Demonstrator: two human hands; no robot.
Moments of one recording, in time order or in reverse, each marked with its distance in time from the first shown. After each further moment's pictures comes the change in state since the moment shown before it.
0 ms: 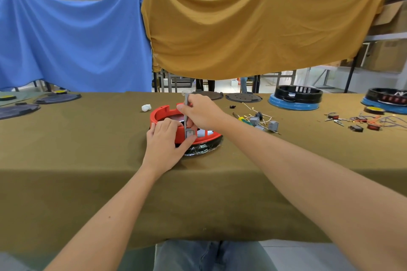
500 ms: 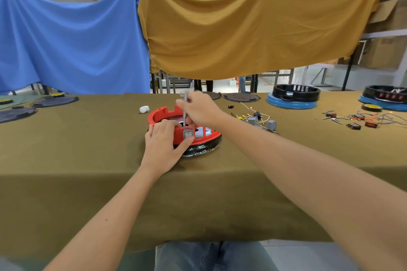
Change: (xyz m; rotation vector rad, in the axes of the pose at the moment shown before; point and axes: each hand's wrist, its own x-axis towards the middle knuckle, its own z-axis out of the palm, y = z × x) left_hand 0.000 -0.002 0.000 -0.054 -0.044 -0.018; right_hand 0.005 0.000 -0.003 0.098 0.038 0.054
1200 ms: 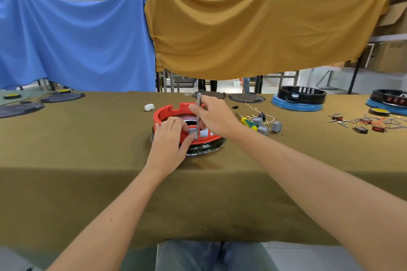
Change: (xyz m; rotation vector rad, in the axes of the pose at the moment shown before) left_hand -0.002 0.002 -0.001 -0.017 0.085 0.166; right_hand -0.021 0.017 -0.001 -0.023 0.112 -0.070
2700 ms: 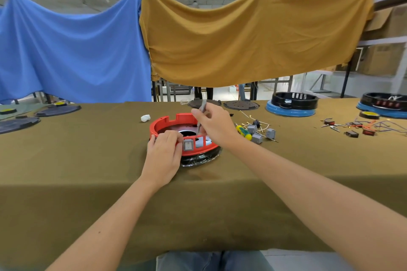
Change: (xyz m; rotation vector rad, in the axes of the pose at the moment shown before) left_hand 0.003 0.003 -0.010 -0.004 -0.087 -0.062; right_hand -0.011 0.002 -0.011 0.196 0.133 0.027
